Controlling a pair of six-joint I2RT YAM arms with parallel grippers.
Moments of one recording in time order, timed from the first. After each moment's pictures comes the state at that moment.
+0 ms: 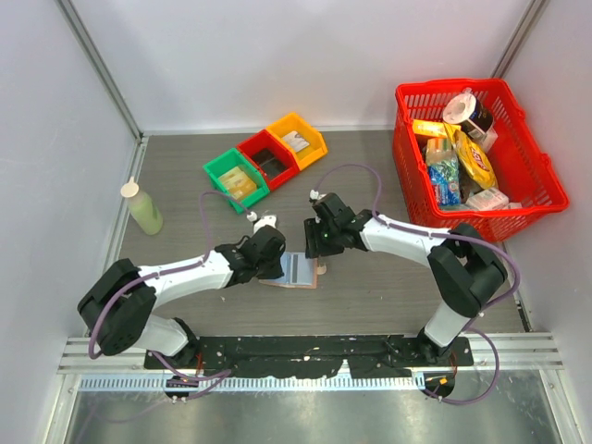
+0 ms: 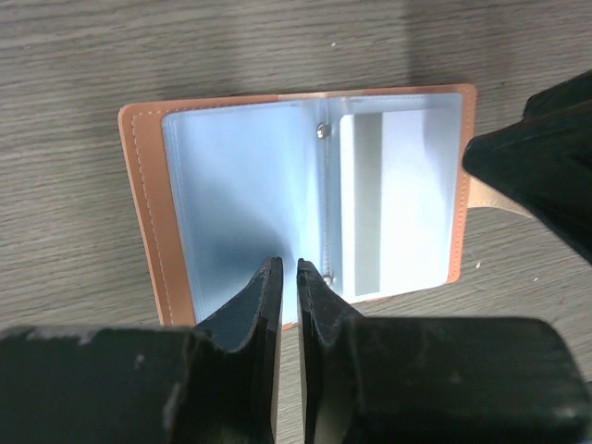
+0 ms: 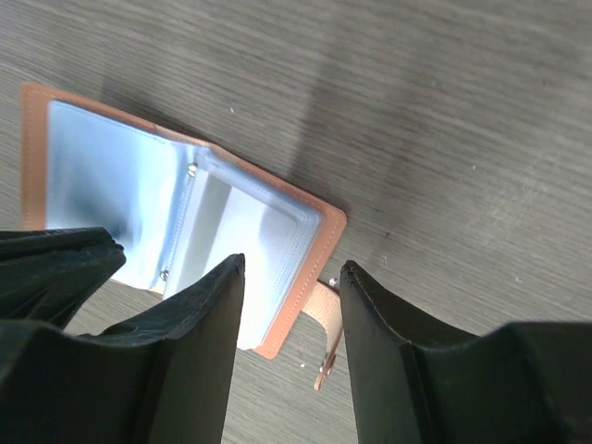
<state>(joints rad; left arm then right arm) -0.84 1.40 0.71 -0.25 -0.19 -0.75 0.74 1.66 1.00 -0.32 -0.07 0.50</state>
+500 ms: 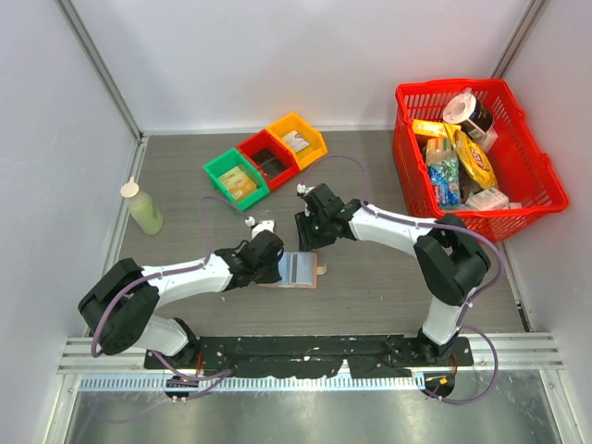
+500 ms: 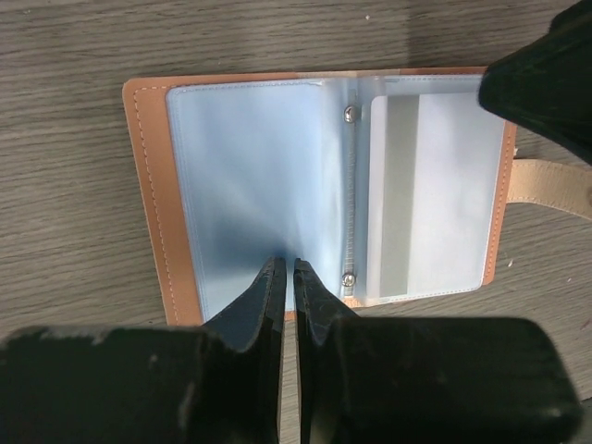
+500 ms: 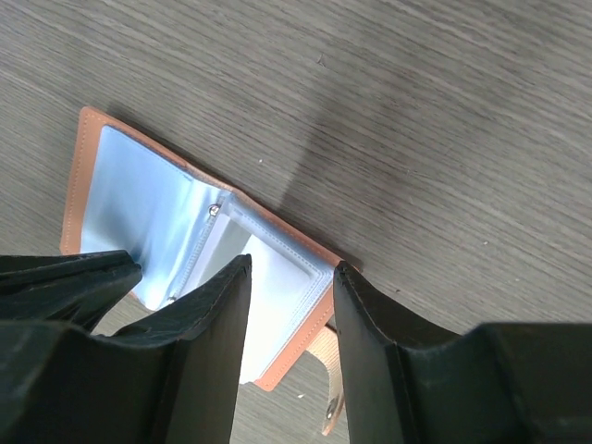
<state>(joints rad) -0.84 1.41 0.65 -0.21 -0.20 -0.76 0.74 1.77 1.16 -0.38 -0.09 0.39</state>
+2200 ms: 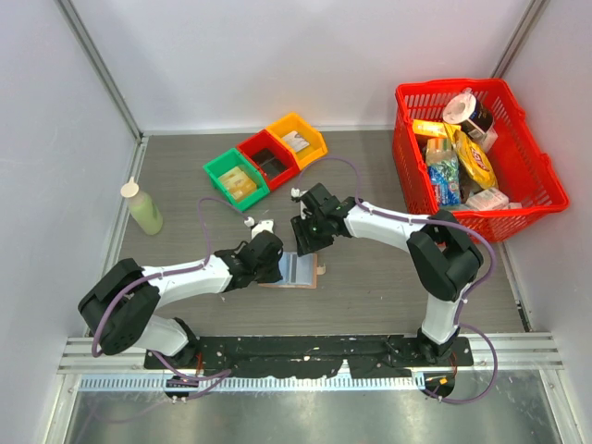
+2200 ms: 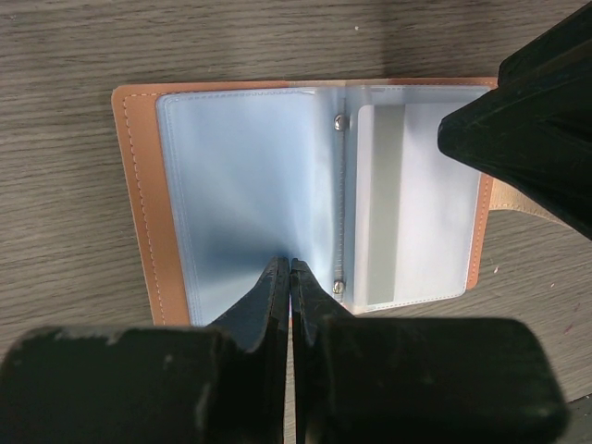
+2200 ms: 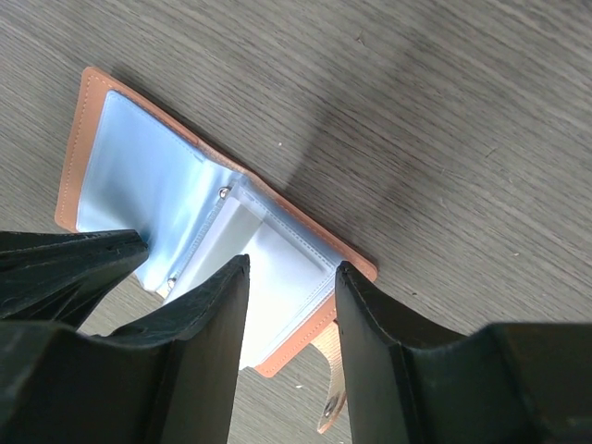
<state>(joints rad) -0.84 1.41 0.63 -0.17 -0.19 -0.79 0.74 1.82 1.21 -0.43 -0.17 0.32</state>
